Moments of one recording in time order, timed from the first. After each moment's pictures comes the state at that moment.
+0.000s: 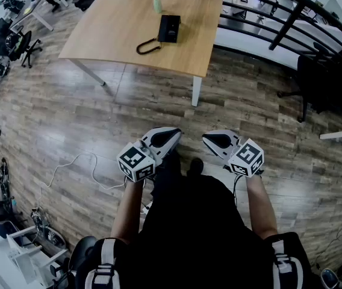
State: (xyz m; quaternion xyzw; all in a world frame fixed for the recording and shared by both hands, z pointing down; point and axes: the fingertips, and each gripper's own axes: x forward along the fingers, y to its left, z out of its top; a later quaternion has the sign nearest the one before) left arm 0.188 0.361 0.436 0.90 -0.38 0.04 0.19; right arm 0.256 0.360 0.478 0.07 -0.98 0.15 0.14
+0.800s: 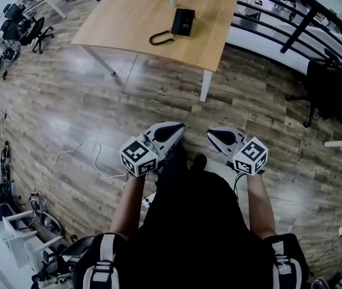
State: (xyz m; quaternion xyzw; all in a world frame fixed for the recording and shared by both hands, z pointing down) left arm 0.189 0.388 0.432 0.90 -0.41 0.04 0.18; right arm 0.259 0.380 0.478 0.07 -0.98 0.17 0.12
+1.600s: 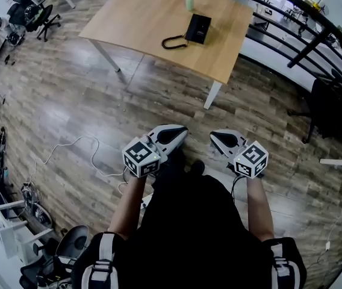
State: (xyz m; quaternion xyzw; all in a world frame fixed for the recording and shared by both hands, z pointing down) left arm 0.141 0.363 0.433 0.89 -0.42 0.02 0.19; right arm 0.214 0.343 0.482 0.06 -0.97 0.17 0.15
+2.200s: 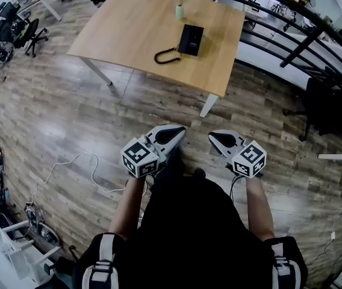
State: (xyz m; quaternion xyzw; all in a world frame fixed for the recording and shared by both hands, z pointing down) left arm 0.092 0.290 0.432 0.90 -0.39 0.02 0.20; right arm 0.169 0.276 0.481 0.10 -0.97 0.17 0.16
